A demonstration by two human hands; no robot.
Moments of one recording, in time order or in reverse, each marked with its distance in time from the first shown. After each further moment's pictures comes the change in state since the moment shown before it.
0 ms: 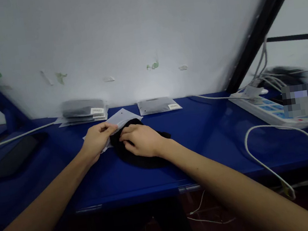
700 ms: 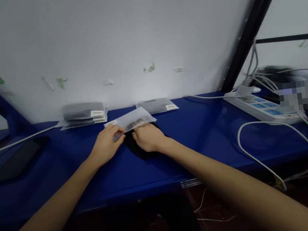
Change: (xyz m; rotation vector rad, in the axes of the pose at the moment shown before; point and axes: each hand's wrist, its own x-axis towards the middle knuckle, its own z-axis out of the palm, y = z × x) left_hand -0.005 -0.003 0.006 0.580 -0.202 0.467; right_hand -0.003 0.010 0.004 -0.155 -0.084 0.424
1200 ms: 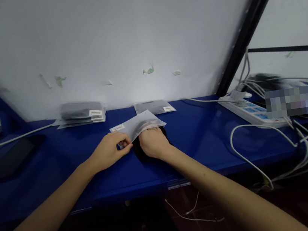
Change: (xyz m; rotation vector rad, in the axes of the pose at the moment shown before) left_hand -0.010 0.023 -0.007 -0.114 -0.168 0.219; right_hand -0.021 0.003 0.004 -0.172 0.037 0.078
